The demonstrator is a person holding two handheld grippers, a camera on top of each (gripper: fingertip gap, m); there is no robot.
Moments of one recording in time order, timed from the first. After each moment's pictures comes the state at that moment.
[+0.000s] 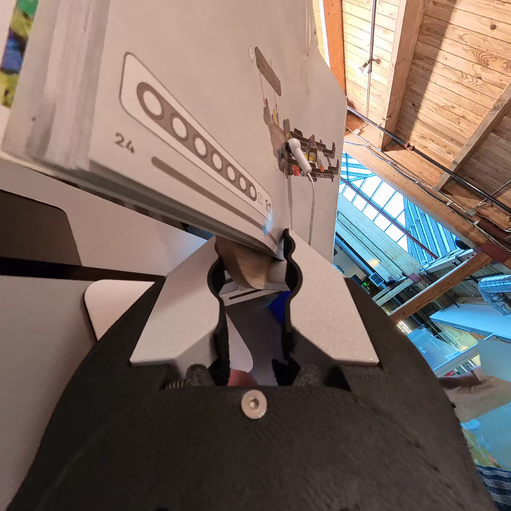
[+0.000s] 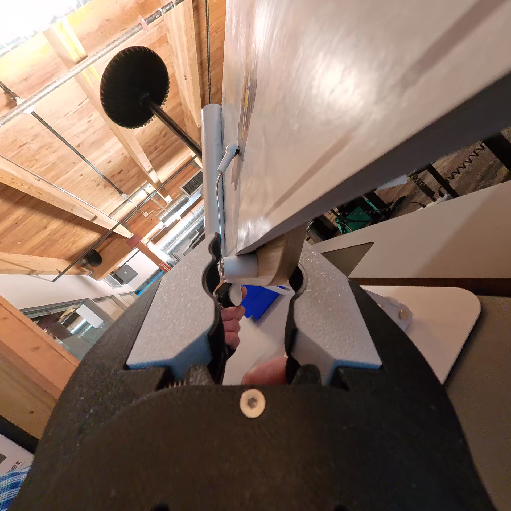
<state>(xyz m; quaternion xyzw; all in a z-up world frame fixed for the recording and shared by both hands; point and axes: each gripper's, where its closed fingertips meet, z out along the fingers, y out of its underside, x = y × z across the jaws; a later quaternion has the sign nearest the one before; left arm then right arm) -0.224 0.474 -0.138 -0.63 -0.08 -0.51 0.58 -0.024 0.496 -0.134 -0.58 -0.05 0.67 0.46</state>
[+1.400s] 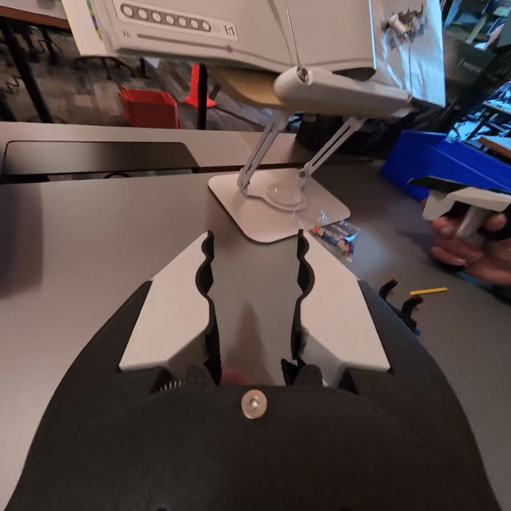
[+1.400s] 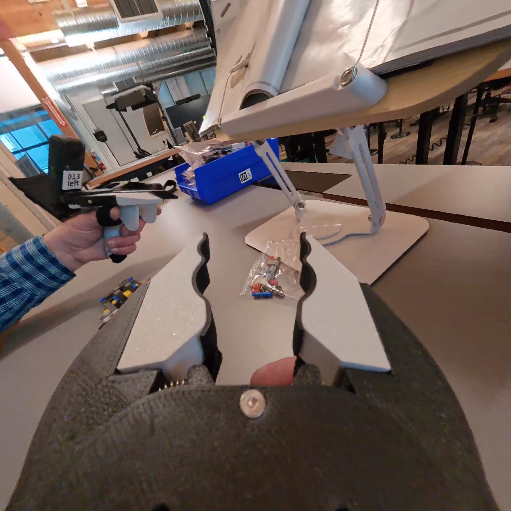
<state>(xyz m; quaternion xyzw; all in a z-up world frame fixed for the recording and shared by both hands) -0.262 0.316 -0.211 -0.79 0.08 -0.20 0.58 -0.013 0.357 -0.205 -0.65 -0.29 0.47 0.53</state>
